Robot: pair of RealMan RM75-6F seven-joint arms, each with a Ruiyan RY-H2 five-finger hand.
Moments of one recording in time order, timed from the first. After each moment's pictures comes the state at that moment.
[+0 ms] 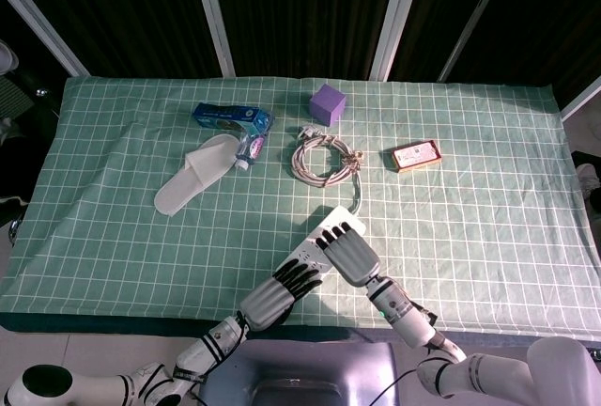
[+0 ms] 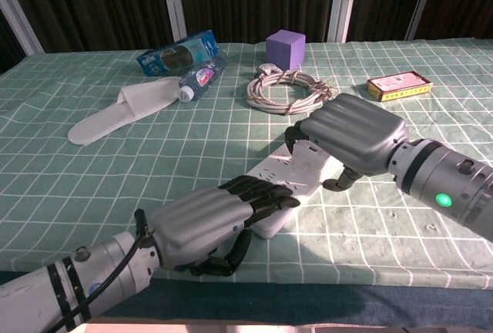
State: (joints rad) left arm -0.68 -1.92 0.03 -1.22 1.58 0.96 0.16; right arm 0.64 -1.76 0.08 -1.25 -1.51 1.12 -0.59
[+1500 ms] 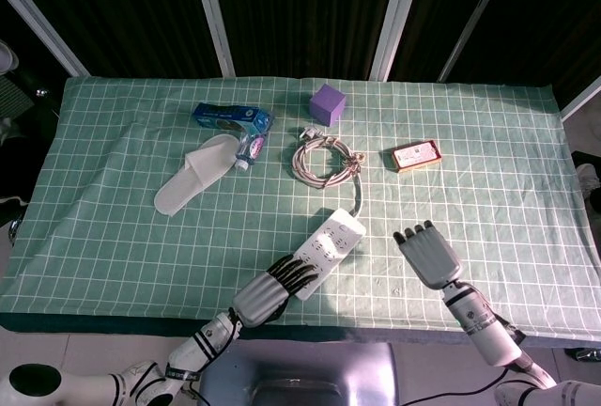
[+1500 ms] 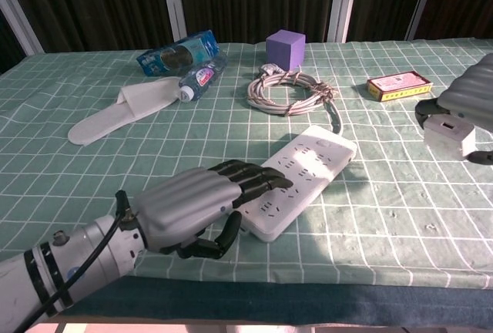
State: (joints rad) left arm -0.68 -1.86 0.03 -1.26 1.61 1.04 0.14; right arm 0.48 -1.34 -0.01 -1.56 -1.45 1.19 -0.84
